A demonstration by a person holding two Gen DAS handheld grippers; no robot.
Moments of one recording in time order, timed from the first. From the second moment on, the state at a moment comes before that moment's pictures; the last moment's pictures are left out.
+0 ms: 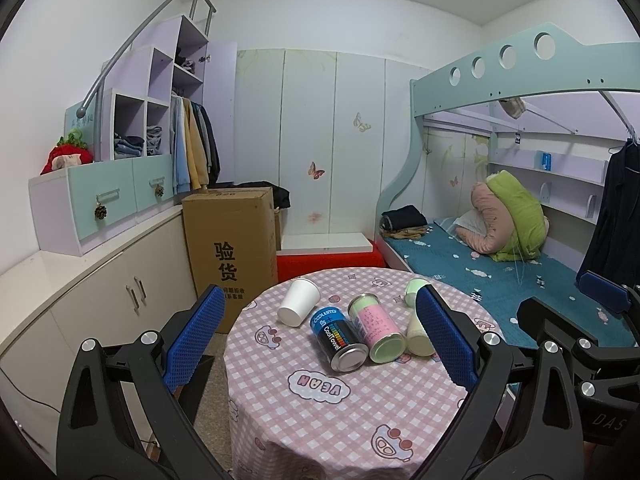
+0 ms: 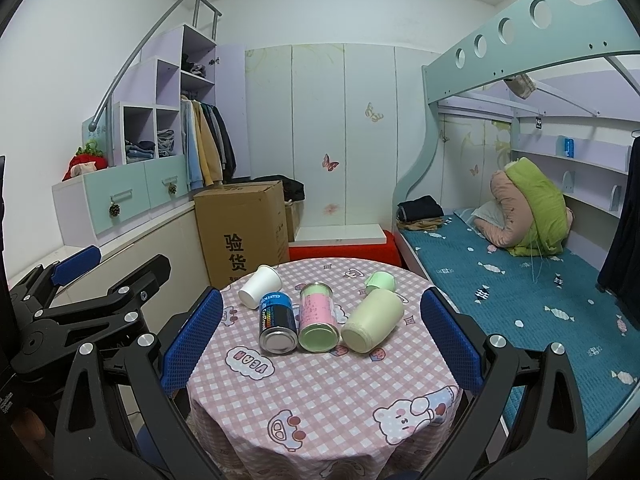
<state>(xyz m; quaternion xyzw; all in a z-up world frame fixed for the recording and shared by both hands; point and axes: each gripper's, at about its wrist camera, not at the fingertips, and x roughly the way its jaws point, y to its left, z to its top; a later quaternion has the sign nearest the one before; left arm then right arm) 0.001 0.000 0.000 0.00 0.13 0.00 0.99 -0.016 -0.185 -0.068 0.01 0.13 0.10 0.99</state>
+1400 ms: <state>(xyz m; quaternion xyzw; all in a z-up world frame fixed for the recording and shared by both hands) 0.008 0.009 -0.017 0.00 0.14 0.00 0.99 -0.002 -0.178 -0.080 0.02 0.14 0.10 0.98</state>
